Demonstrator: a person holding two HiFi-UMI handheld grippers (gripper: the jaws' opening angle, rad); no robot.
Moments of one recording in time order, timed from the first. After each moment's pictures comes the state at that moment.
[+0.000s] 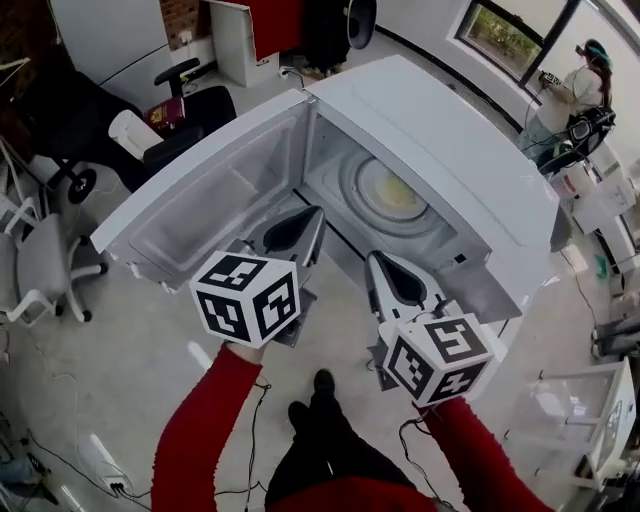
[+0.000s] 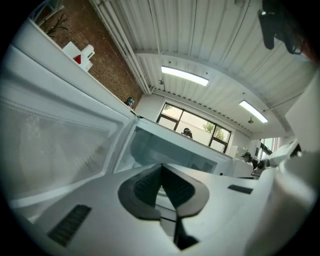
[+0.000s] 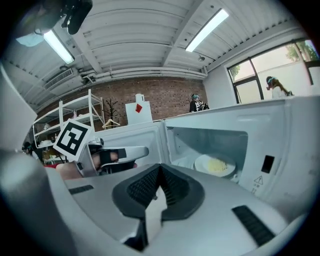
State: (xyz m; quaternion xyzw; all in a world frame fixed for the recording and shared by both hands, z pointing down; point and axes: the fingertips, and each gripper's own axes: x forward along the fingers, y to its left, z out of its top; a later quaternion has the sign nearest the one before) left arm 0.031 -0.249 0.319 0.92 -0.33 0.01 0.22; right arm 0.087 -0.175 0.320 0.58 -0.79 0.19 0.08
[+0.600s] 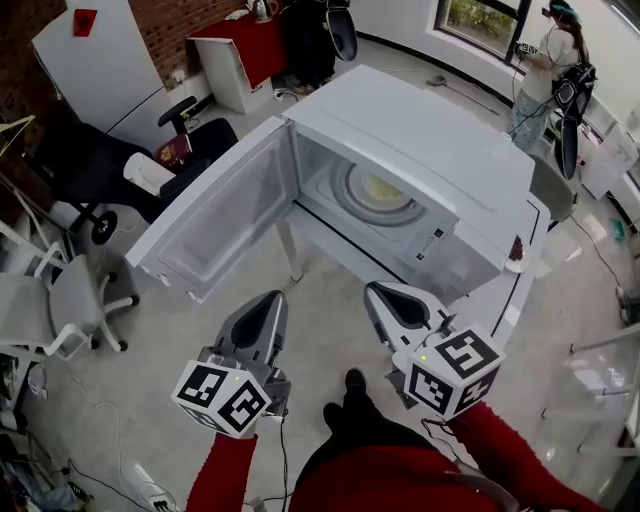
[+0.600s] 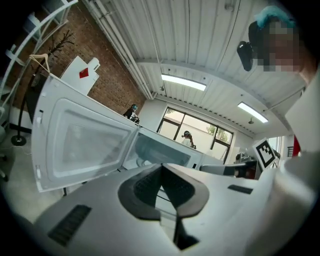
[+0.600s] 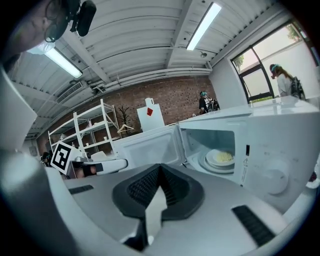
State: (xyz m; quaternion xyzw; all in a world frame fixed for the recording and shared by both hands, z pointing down) left arm -0.048 -0.127 0.298 0.91 -0.37 0.00 0.21; right arm 0.070 -0.098 0.294 0.52 -0.83 0.21 0.04
